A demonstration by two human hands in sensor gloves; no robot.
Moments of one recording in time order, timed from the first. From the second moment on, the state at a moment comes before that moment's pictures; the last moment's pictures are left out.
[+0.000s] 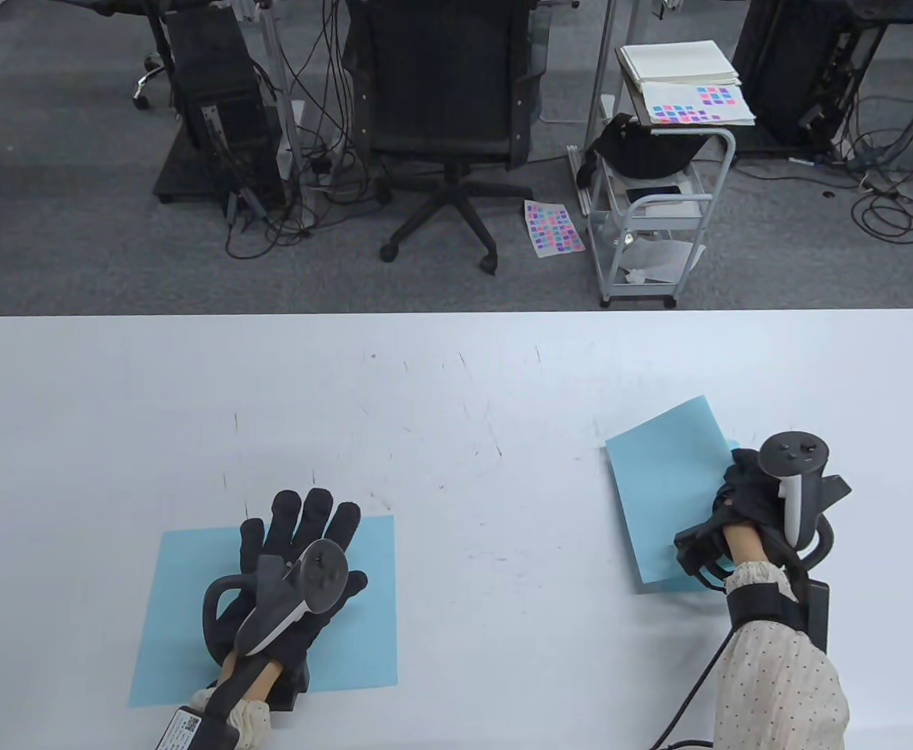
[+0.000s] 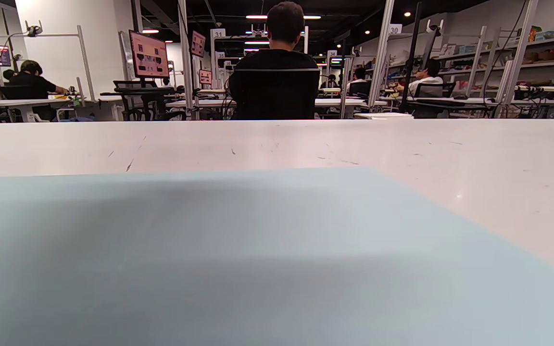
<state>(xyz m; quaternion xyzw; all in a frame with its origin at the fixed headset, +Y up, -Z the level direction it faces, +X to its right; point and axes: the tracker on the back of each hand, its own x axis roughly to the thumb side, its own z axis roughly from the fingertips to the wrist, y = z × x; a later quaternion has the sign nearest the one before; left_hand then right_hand) -0.213 -0.726 -0.301 -0.03 0.00 0.00 1.00 0.335 -0.729 -0.392 -0.42 -0.01 0.86 0.31</state>
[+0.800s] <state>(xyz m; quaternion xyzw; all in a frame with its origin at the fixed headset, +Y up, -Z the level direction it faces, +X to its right) -0.210 -0.726 -0.301 -0.03 -0.01 0.00 1.00 0.323 -0.755 -0.387 -0.41 0.02 0.88 0.23</state>
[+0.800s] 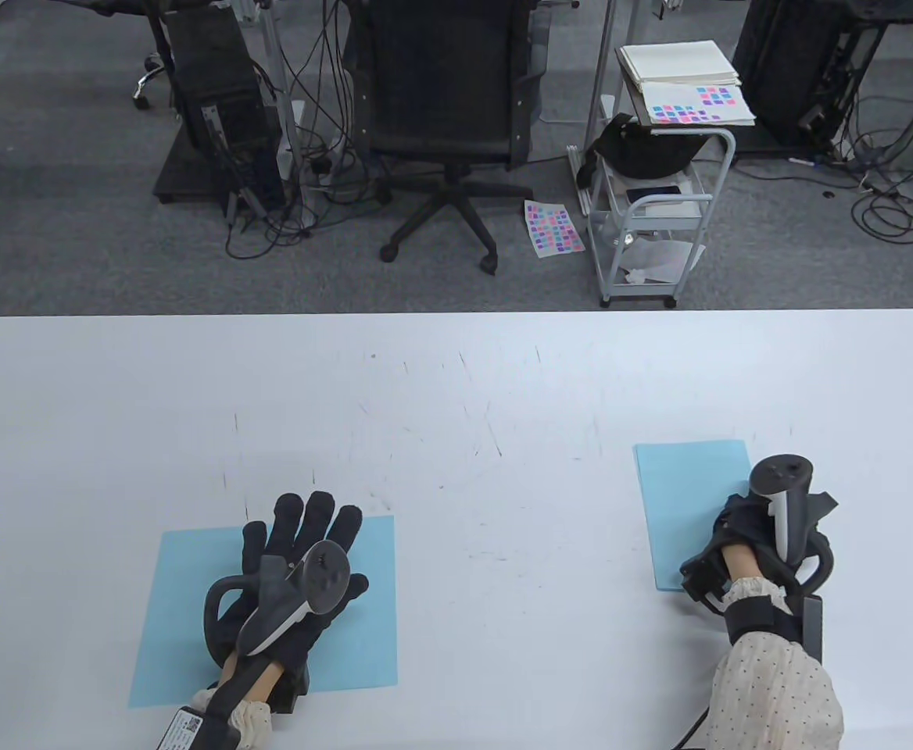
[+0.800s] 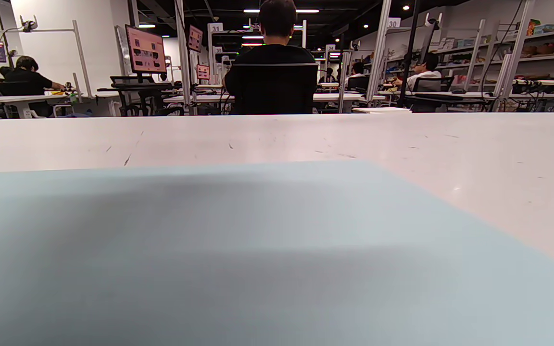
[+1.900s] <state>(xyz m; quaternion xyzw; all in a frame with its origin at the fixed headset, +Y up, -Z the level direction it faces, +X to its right) -0.234 -0.724 -0.301 -0.01 0.12 -0.03 0.99 0.158 -0.753 -0.303 0.04 0.04 0.99 0.09</state>
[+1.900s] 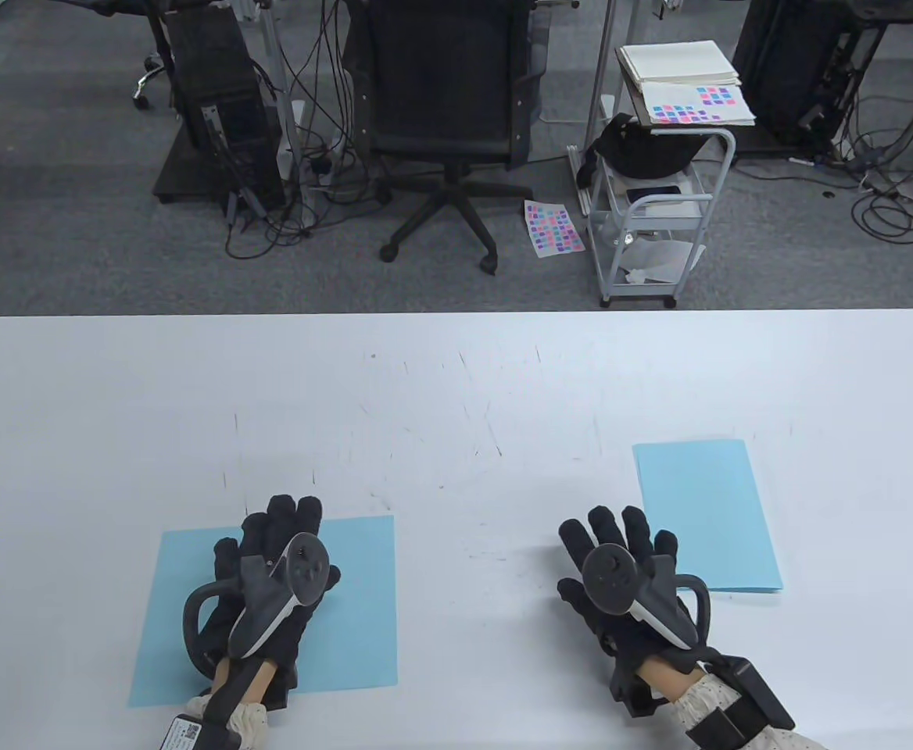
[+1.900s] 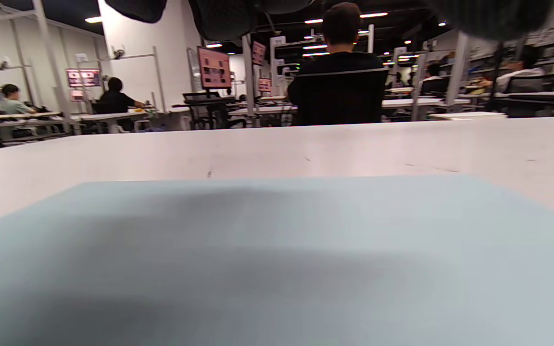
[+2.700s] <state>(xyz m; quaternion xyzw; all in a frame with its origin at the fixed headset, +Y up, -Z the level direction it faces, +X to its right) -0.266 -0.769 -0.313 -0.22 0.29 -0.06 0.93 0.152 -0.752 -0.294 0.07 0.05 0.99 0.09</state>
